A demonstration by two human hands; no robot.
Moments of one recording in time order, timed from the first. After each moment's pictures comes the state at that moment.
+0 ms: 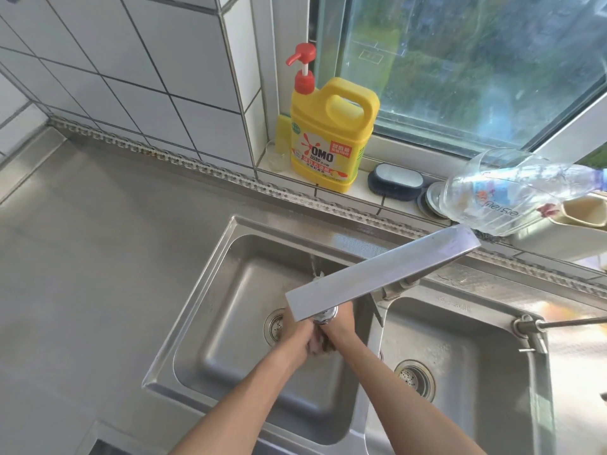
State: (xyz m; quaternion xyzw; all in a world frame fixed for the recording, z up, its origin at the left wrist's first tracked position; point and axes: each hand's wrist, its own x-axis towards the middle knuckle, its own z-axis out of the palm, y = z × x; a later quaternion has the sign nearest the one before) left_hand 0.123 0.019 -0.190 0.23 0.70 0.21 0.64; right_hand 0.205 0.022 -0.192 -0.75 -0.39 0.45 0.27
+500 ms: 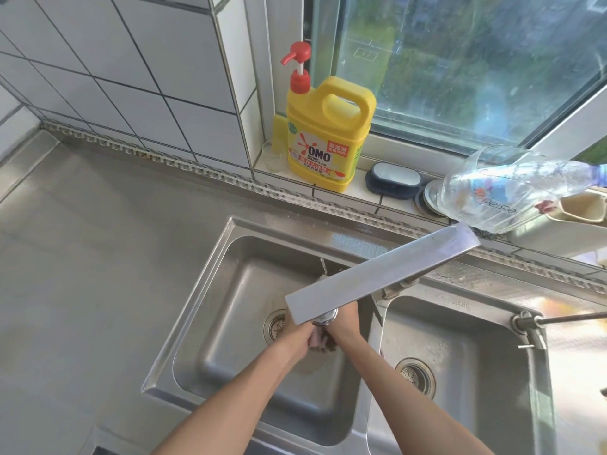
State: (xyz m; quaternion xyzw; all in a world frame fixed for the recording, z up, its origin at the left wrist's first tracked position) left_hand 0.122 0.023 -0.184 0.25 0.65 0.22 0.68; right_hand 0.211 0.021 -0.183 -0.76 -0.42 0.43 0.24
